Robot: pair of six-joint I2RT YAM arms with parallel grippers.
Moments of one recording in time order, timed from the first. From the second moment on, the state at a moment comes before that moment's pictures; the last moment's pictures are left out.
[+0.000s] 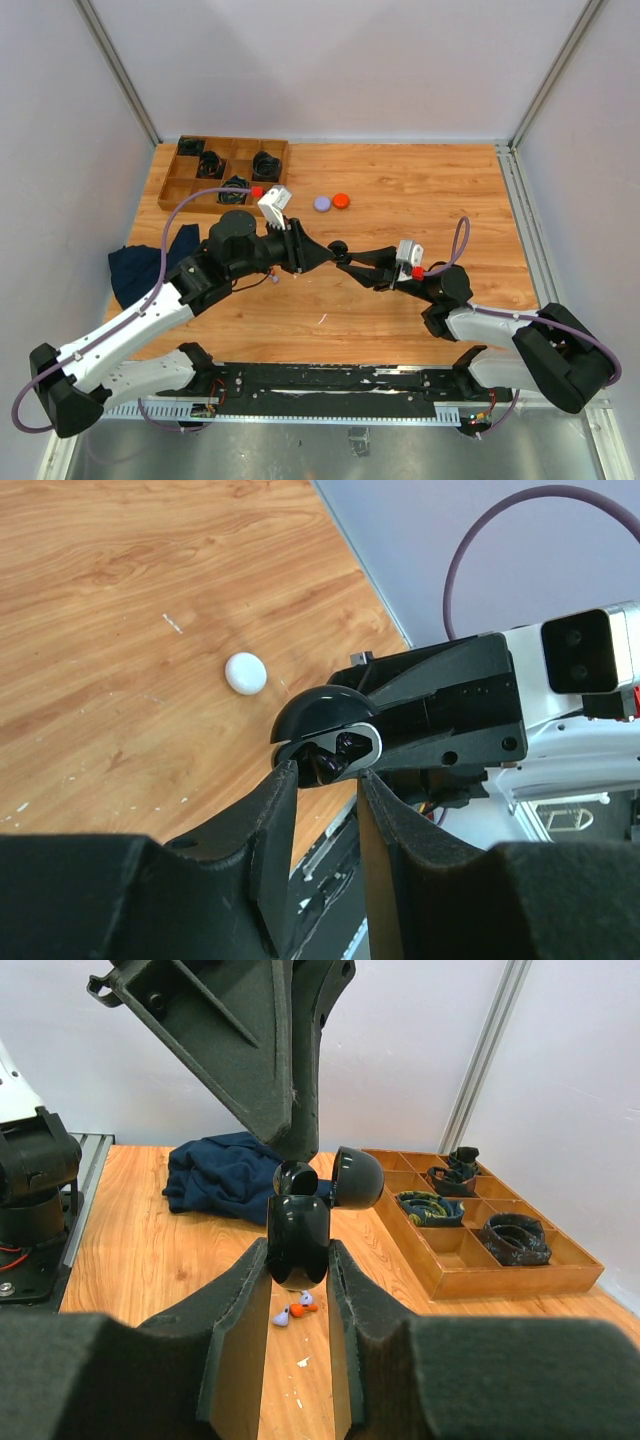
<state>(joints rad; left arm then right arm) -0.80 0.96 0.88 -0.15 0.20 -0.67 0.67 1.23 0.26 1.41 -0.63 0.05</state>
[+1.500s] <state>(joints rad) -0.85 1.03 0.94 -0.18 0.24 -0.69 0.67 1.25 0.26 1.41 -0.63 0.05</state>
